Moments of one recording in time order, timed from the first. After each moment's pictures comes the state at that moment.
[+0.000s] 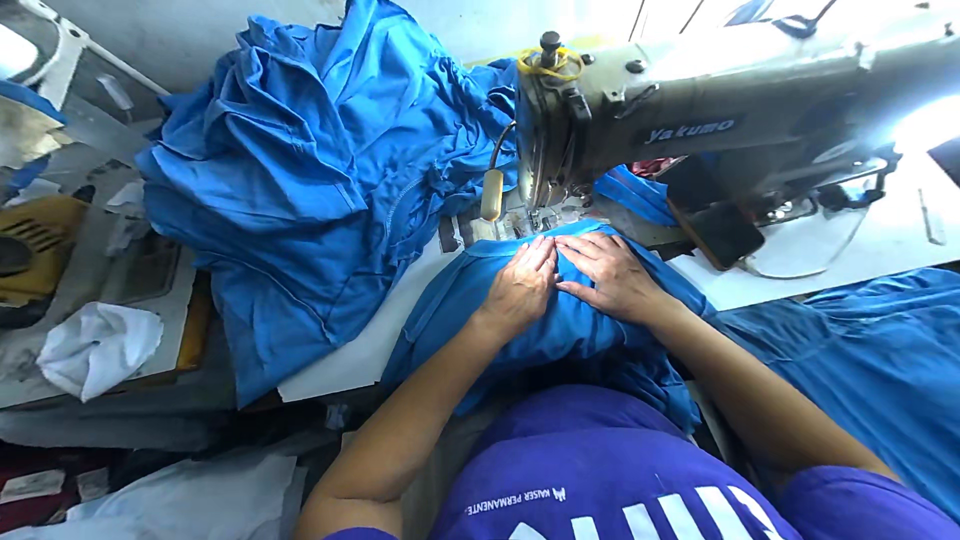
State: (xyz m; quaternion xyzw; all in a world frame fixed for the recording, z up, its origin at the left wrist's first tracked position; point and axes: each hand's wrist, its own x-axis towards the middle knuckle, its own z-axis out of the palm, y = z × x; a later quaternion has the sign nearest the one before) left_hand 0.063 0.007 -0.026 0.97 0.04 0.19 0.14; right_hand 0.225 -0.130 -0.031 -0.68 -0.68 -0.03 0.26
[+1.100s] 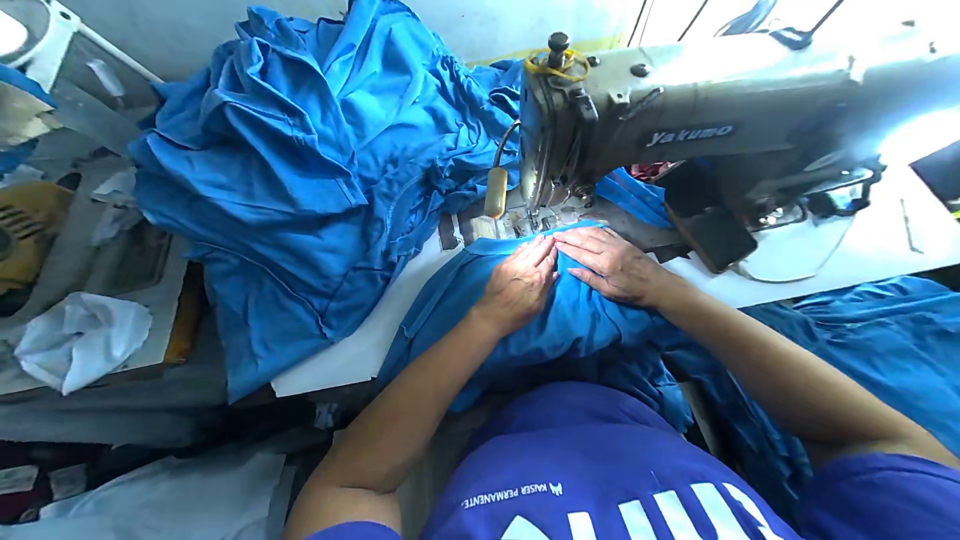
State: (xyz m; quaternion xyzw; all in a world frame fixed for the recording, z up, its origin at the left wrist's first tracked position) left_hand 0.064 0.012 -0.026 0.97 0.03 0.19 0.13; right_hand 0.257 -0.124 -0.032 -0.60 -0.77 -0.03 0.24
